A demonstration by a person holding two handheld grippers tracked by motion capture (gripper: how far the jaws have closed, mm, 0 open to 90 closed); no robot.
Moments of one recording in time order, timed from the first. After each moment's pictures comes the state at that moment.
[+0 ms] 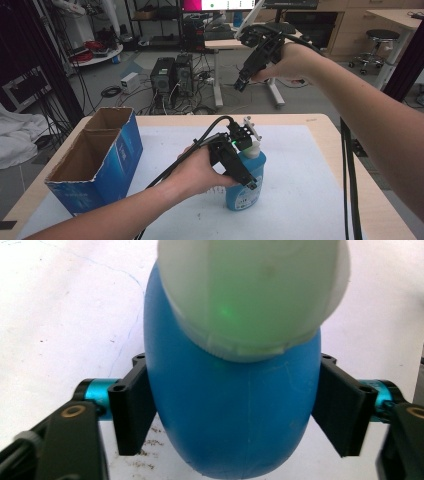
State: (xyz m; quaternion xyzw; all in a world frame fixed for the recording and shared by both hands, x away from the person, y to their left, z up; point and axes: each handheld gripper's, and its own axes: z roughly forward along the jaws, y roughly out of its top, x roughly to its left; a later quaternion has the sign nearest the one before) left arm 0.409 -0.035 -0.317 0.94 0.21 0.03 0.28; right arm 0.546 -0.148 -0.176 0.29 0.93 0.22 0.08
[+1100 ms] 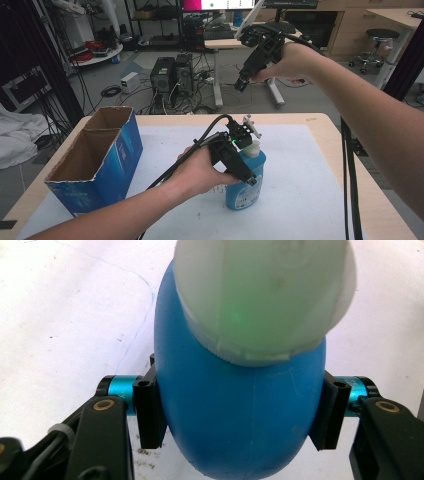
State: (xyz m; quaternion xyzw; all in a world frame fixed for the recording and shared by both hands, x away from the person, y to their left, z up) left arm 0.406 -0.036 -0.316 0.93 0.23 0.04 0.27; right arm 0.546 -0.148 -0.177 0.29 0.93 0.21 0.08
